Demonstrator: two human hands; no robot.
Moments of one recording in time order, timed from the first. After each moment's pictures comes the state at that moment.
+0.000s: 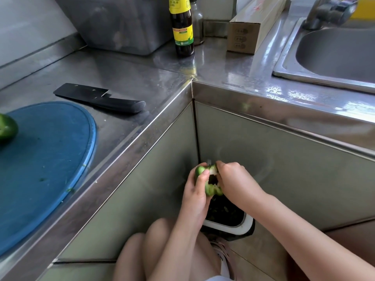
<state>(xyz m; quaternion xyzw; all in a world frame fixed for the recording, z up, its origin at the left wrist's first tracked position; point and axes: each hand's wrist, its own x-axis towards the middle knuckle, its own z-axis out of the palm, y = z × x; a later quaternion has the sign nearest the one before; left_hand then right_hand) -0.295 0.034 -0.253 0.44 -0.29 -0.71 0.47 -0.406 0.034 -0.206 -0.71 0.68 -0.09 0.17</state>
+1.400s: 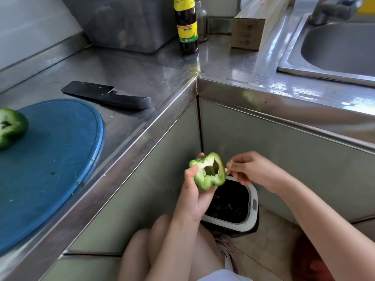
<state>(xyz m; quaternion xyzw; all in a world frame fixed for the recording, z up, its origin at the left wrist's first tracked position) -0.286 0.027 -0.248 0.24 -0.17 -0.82 0.49 -0.443 0.030 -0.197 -0.51 0.63 -0.28 0.52</state>
